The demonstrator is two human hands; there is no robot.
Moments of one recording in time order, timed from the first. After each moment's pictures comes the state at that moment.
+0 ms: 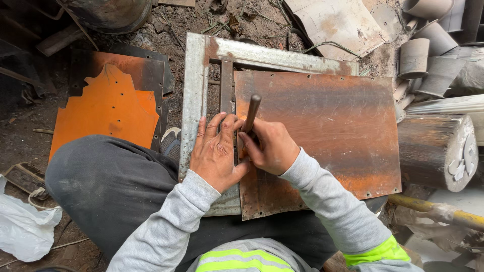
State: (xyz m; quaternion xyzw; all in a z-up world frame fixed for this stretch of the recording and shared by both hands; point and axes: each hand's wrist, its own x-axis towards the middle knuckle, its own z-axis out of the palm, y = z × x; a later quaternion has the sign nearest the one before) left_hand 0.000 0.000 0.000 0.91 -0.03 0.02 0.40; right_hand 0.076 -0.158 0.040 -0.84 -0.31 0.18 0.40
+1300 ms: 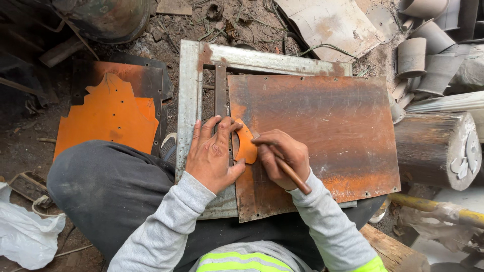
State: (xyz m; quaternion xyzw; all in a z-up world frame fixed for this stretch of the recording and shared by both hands) left_hand 0.002 0.000 0.006 0.92 -0.04 0.04 0.38; right_hand 0.049 -0.199 0.036 -0.83 -0.31 0.01 0.47
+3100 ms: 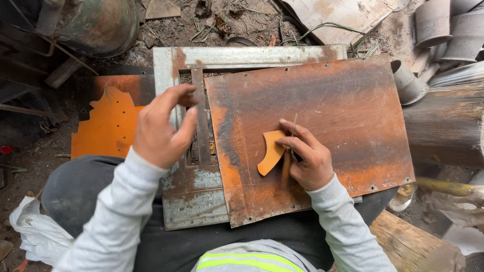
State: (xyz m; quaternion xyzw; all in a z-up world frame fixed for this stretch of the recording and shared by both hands) left_hand 0.059 0.049 0.033 0.87 -0.09 0.14 0.45; right_hand 0.054 -0.271 0.021 -0.89 -0.28 -0.06 0.36
